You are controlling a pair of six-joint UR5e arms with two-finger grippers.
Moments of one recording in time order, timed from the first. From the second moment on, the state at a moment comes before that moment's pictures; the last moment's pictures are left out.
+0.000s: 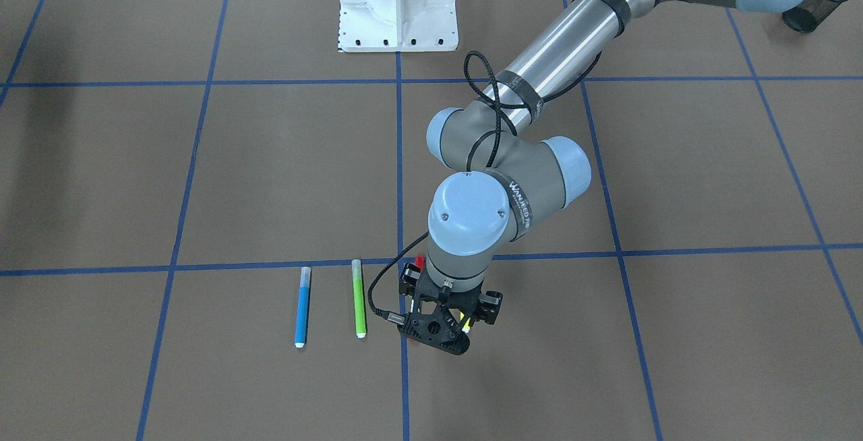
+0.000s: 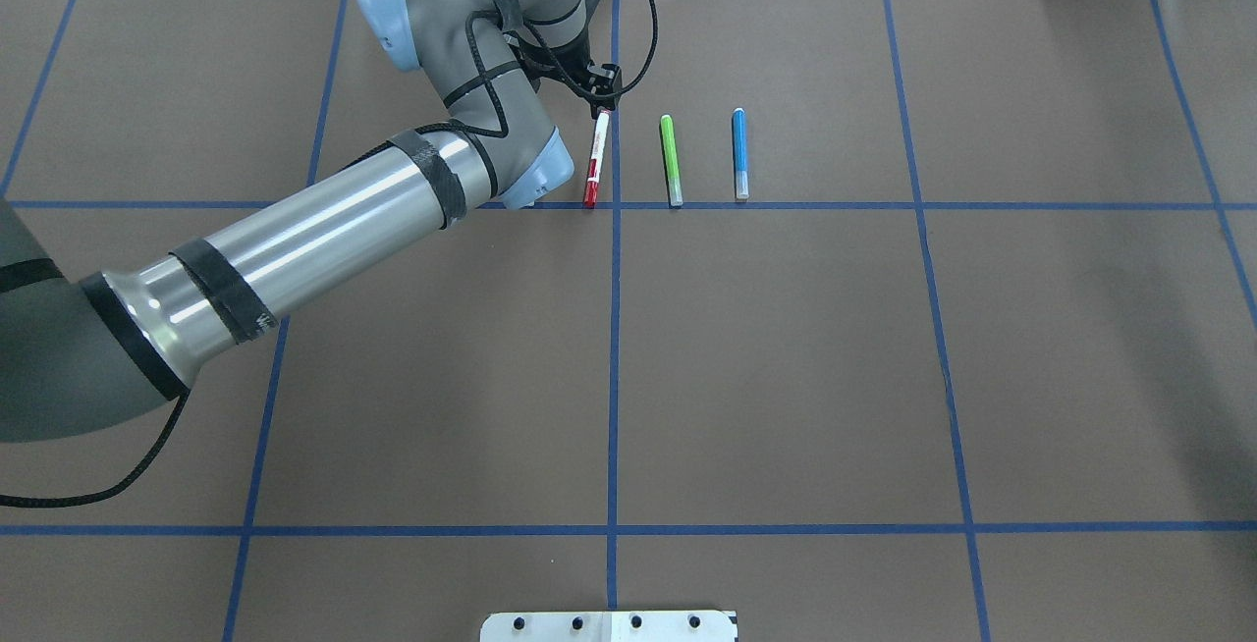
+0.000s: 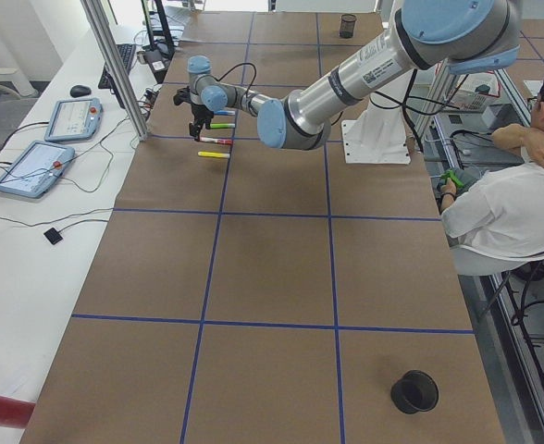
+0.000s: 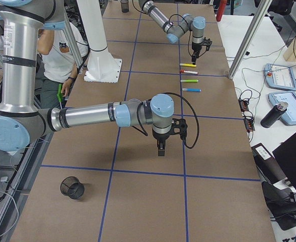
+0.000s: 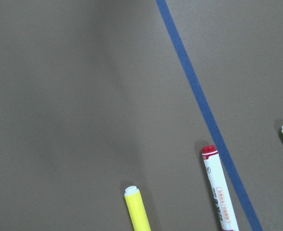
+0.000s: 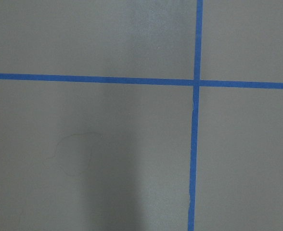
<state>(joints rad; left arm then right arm) -0.77 -2.78 -0.69 -2.00 -1.96 -0.65 1.50 -1.70 1.87 -1.59 2.37 0.12</state>
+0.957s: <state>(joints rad) -0.71 -2.84 -0.53 -2.19 -1.84 -0.78 1.50 -1.70 1.88 -1.59 2.37 0.12</state>
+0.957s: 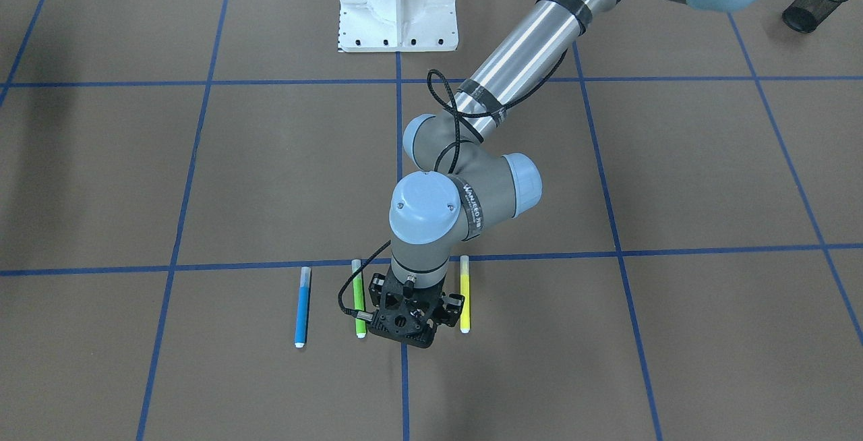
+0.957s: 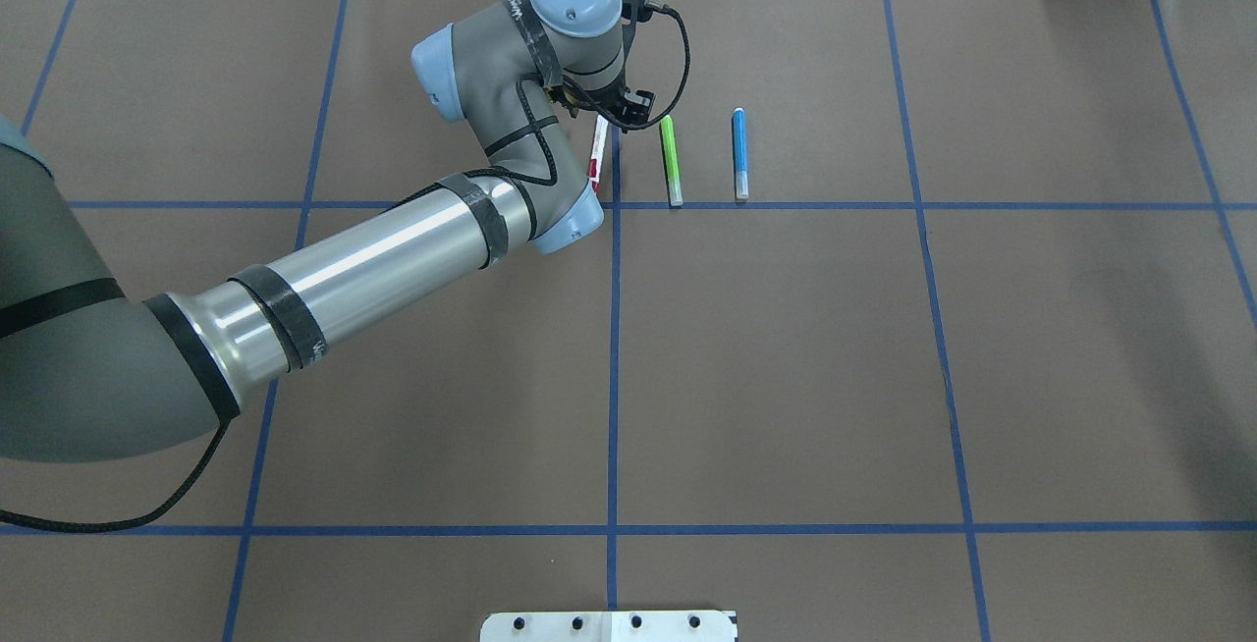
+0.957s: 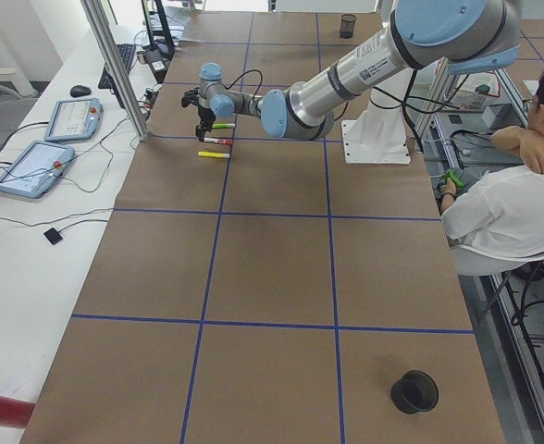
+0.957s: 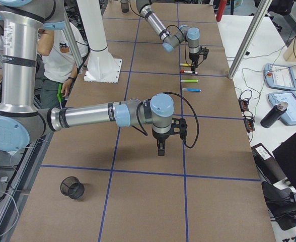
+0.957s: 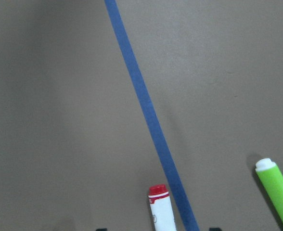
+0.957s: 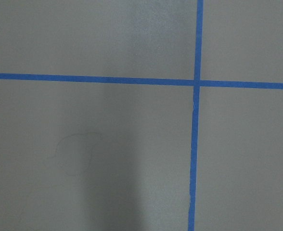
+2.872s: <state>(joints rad) -0.69 -2.85 -0.49 -2.23 -1.80 -0.82 1.50 -1.70 1.88 -1.59 2.36 0.12</state>
